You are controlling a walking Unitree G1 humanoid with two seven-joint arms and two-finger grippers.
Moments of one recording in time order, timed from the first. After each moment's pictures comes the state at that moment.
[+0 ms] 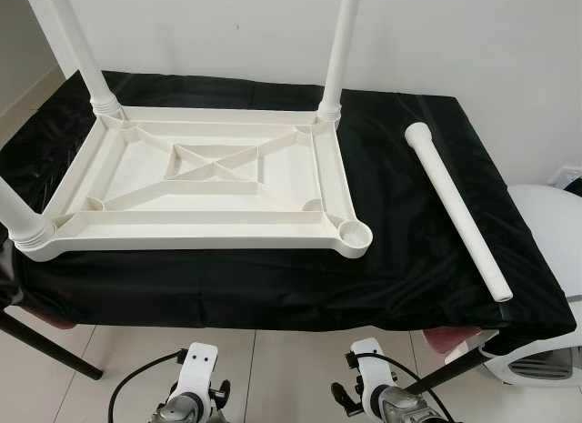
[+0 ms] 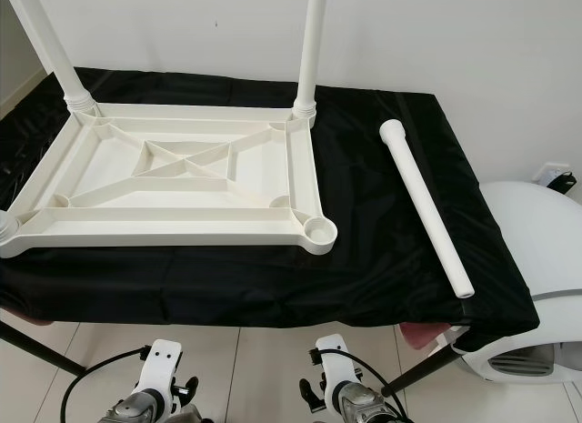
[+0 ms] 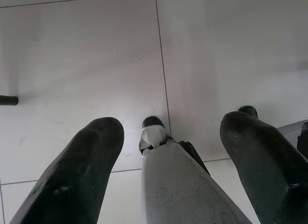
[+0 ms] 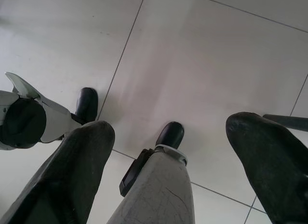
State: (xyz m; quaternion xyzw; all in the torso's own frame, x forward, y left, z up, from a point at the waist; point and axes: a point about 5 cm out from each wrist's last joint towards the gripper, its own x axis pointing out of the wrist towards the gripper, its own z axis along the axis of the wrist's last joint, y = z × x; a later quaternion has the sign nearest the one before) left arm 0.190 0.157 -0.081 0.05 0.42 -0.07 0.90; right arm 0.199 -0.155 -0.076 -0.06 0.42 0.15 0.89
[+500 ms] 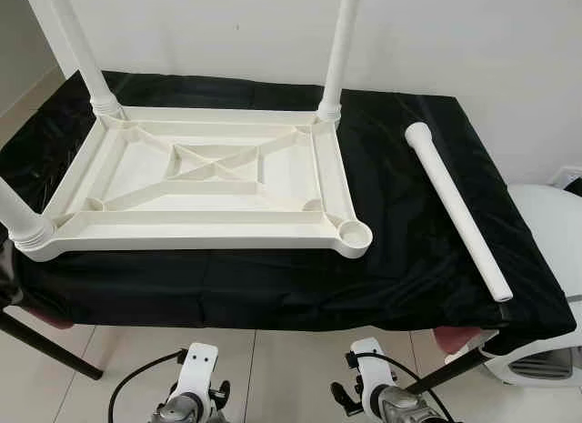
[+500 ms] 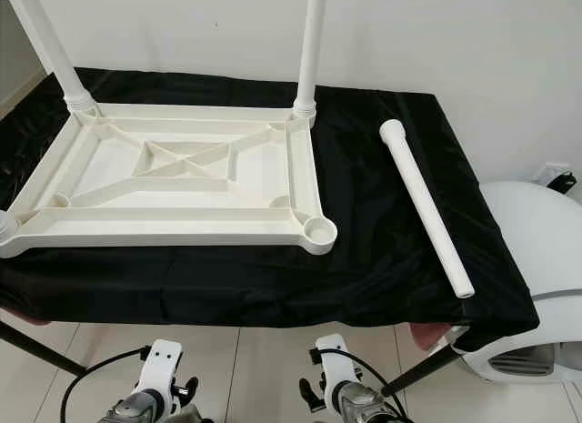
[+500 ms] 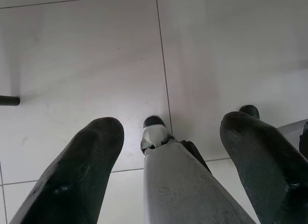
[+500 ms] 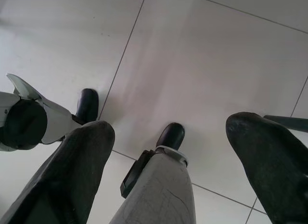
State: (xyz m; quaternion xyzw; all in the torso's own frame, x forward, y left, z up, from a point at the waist) left arm 0.190 0.158 -0.081 0.05 0.42 -0.07 0.90; right arm 0.200 -0.154 -0.075 -0.06 0.42 0.15 0.89
